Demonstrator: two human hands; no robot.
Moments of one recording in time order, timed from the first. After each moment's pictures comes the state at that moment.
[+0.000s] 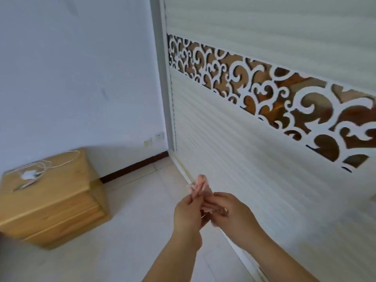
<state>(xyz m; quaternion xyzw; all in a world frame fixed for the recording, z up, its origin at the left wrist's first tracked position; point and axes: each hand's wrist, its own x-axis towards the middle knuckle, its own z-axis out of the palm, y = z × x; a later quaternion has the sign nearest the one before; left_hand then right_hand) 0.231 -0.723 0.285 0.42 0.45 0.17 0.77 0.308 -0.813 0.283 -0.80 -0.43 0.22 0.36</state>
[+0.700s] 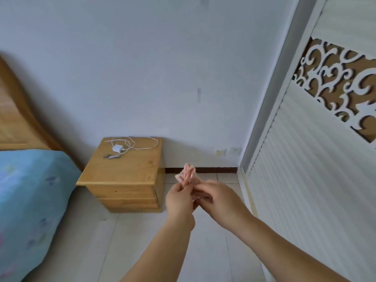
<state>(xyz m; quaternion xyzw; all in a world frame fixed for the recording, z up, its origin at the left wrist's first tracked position) 0.211 -0.438 0.272 0.23 0.59 0.42 0.65 0.318 -0.468 0.266 -0.61 -0.71 0.24 0.27</state>
